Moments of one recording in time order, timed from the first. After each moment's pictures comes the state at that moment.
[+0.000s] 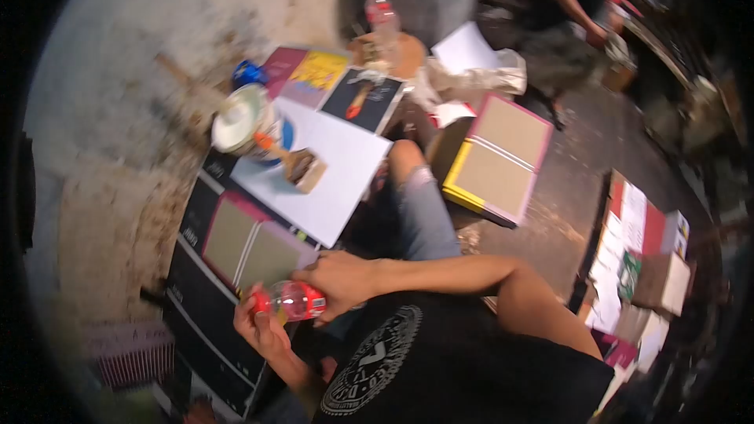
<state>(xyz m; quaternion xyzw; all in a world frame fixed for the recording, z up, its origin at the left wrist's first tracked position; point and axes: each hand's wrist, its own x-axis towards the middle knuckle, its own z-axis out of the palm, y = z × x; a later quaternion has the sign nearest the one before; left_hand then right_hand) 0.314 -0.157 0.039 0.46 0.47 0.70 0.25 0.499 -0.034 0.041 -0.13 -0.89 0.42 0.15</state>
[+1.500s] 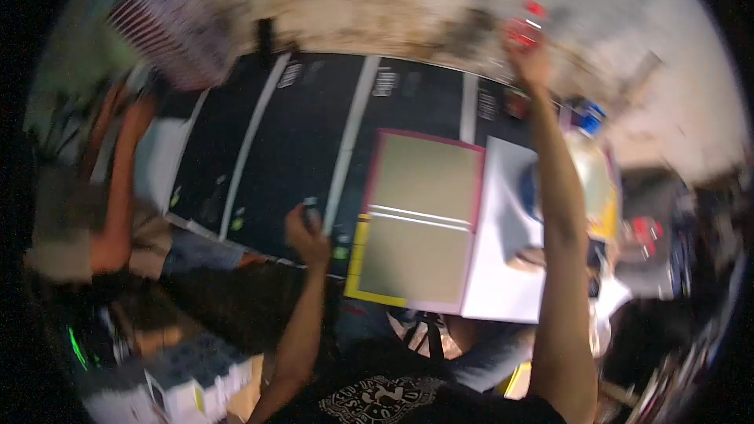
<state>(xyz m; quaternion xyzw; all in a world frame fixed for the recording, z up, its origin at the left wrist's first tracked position) 0.091 -0.220 -0.163 0.03 0.88 0.44 -0.19 -0.029 0.337 -0.007 -0.16 -0.88 0.13 0.43</state>
